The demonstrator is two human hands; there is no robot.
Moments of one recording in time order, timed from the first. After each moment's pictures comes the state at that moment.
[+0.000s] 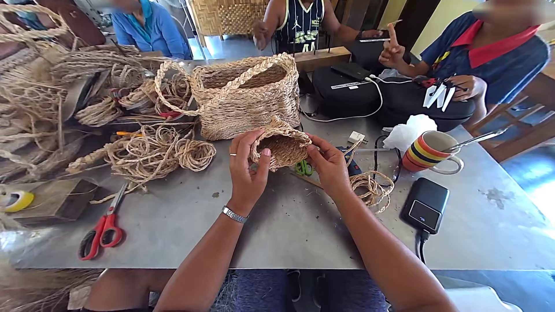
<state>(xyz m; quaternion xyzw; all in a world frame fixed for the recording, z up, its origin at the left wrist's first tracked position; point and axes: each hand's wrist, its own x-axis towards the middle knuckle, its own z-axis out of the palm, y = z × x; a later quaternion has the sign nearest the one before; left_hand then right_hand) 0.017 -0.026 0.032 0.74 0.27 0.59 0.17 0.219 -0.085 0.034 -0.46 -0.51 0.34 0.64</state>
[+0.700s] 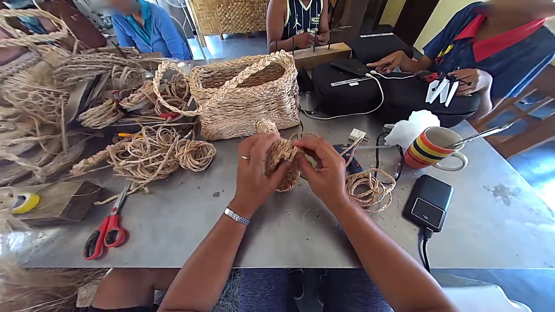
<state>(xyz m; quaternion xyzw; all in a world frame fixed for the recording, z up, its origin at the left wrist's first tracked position) 0.022 -0.031 0.031 0.81 0.24 0.53 0.06 0.203 -0.090 0.040 -0.39 -0.68 0.04 0.62</state>
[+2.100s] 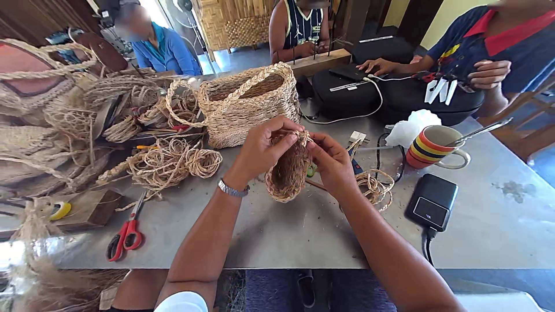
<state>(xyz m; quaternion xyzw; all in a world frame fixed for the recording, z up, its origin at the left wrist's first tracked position) 0.041 -0.008 0.119 0.85 0.13 0.39 0.31 0.222 -0.098 0.057 -0.38 -0.55 0.34 0.66</state>
